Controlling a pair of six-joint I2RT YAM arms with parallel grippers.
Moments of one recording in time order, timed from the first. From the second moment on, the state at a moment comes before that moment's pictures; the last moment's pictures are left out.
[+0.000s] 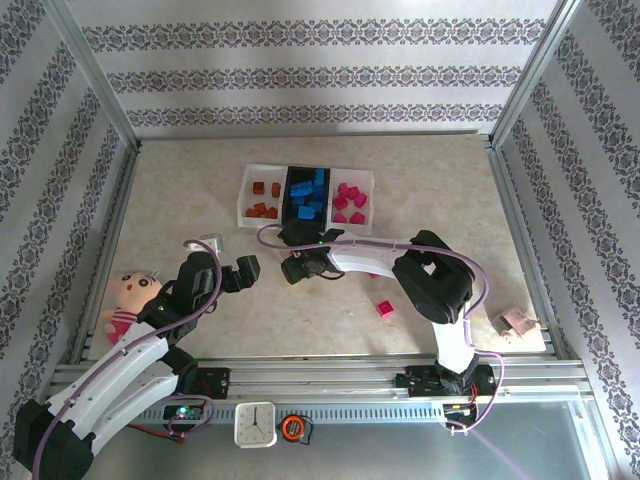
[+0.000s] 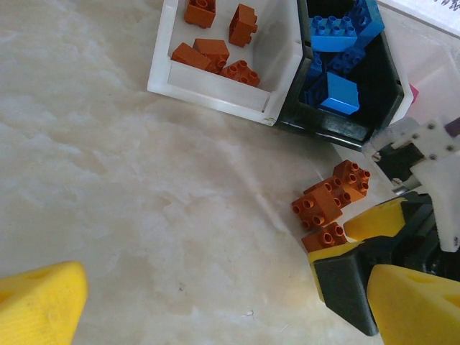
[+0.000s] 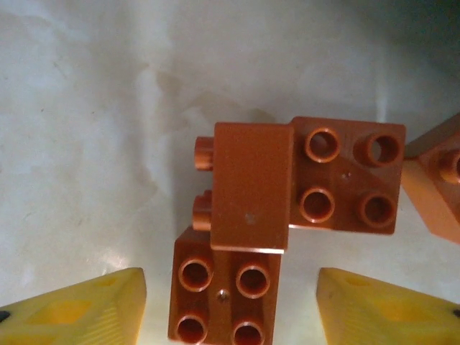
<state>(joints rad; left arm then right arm) -0.48 0.70 0.43 -0.32 -0.17 -0.59 0.88 1.98 1.30 -0.46 0.07 0.36</state>
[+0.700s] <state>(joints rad) -0.48 0.71 0.42 -0.32 -0.17 -0.59 0.85 1.66 1.14 -0.40 -0.11 0.36</state>
